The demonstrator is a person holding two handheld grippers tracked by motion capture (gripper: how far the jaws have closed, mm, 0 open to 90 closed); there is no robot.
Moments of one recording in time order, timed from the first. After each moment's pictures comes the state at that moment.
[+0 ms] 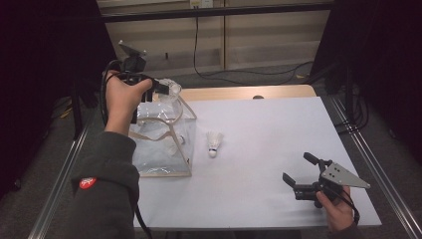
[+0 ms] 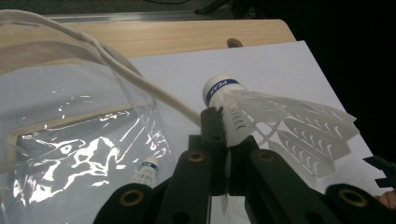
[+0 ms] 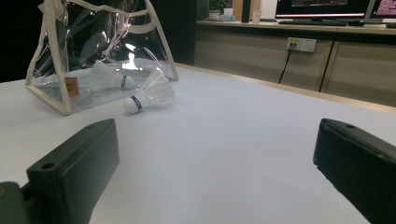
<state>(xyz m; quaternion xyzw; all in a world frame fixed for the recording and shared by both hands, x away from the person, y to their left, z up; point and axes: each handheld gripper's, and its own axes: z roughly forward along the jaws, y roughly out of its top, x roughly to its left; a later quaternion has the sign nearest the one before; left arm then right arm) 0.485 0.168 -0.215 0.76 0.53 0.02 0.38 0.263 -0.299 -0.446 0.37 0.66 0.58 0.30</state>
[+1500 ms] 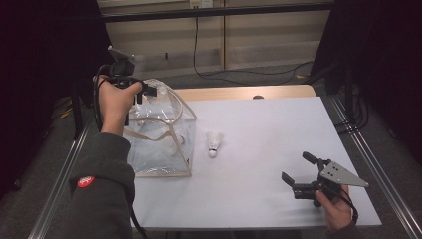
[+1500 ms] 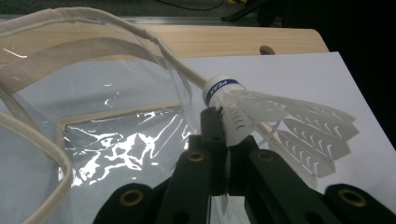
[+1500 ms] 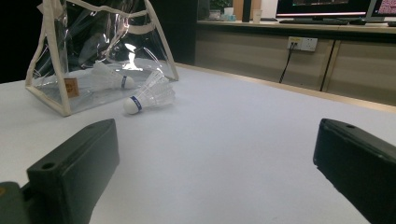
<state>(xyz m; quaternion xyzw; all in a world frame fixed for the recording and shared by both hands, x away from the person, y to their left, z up) 0.491 0.195 -0.228 0.74 0.56 0.06 0.36 0.266 -0.298 -0.446 0.37 0.66 0.58 0.30</state>
